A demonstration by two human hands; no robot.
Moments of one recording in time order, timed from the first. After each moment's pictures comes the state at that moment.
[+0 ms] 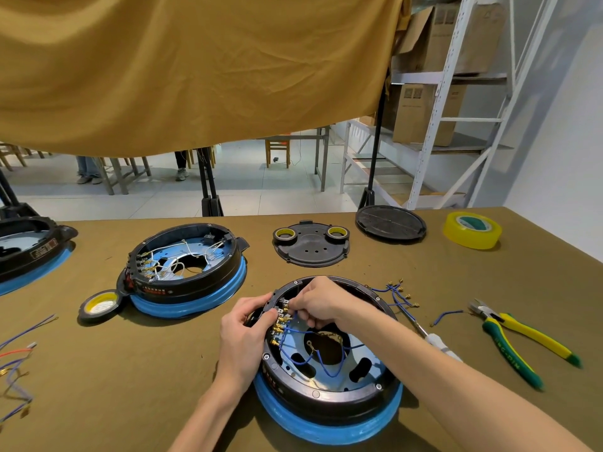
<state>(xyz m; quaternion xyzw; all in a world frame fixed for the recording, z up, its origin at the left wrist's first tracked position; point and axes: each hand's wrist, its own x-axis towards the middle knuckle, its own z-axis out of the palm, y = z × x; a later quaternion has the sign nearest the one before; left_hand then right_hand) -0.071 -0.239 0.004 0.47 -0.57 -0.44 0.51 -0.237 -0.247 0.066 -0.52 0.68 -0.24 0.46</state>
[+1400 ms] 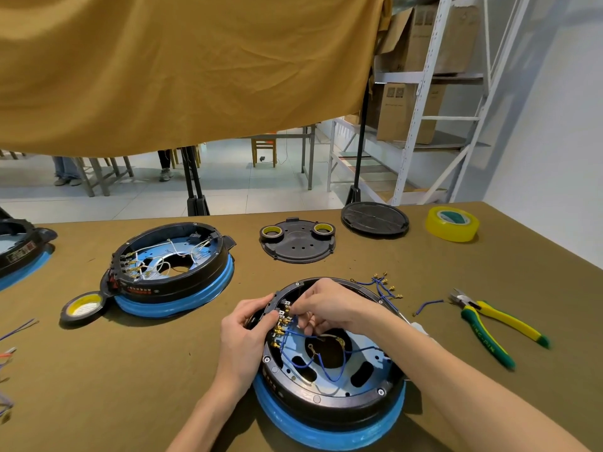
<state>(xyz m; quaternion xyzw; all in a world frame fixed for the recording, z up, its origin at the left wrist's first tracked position) -0.082 -0.225 -0.001 0.43 -0.58 -0.47 0.50 -0.262 -0.220 0.064 -0.50 0.64 -0.26 0.53</state>
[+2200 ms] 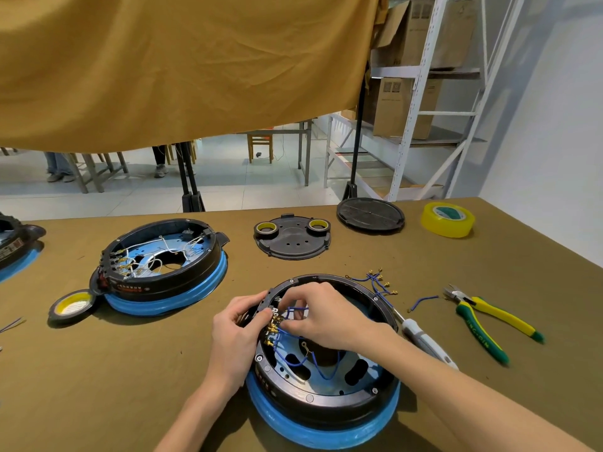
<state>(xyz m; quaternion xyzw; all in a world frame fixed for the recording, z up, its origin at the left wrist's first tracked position) -0.081 -0.228 -0.004 0.42 -0.58 -0.49 0.50 -0.258 -0.194 0.056 -0.73 0.62 -0.22 0.20</state>
